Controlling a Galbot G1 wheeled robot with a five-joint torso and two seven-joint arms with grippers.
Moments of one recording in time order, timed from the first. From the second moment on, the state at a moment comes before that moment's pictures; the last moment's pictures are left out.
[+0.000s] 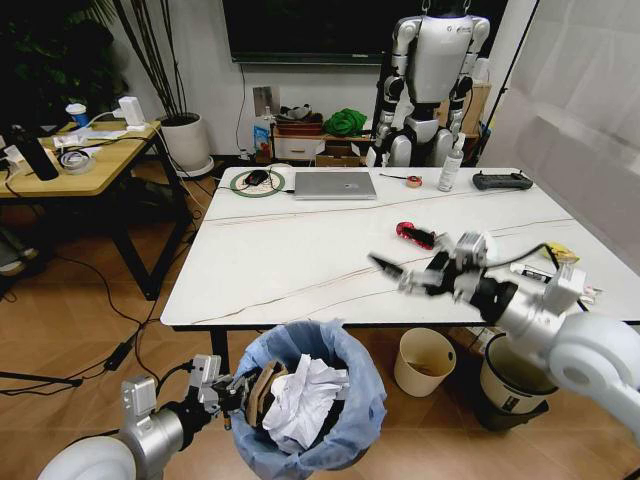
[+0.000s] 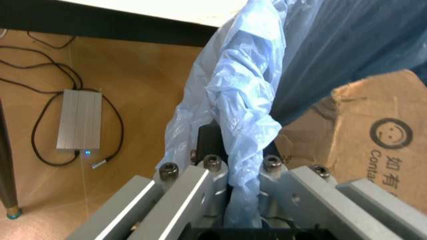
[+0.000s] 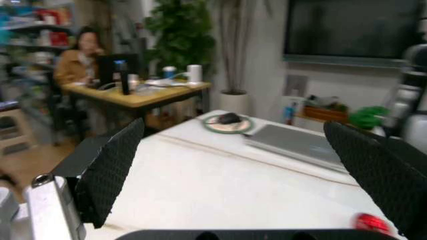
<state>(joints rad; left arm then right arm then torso) 1.78 -0.68 -0.55 -2.32 -1.17 0.36 -0.09 -1.11 0.52 0.36 2.10 1.03 -0.01 -0.11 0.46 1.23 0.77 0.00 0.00</state>
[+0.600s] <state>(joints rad) 1.75 -0.66 -0.55 -2.32 -1.17 0.36 -0.08 -0.87 0.68 0.27 1.64 0.96 -0.14 -0.15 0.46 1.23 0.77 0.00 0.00</state>
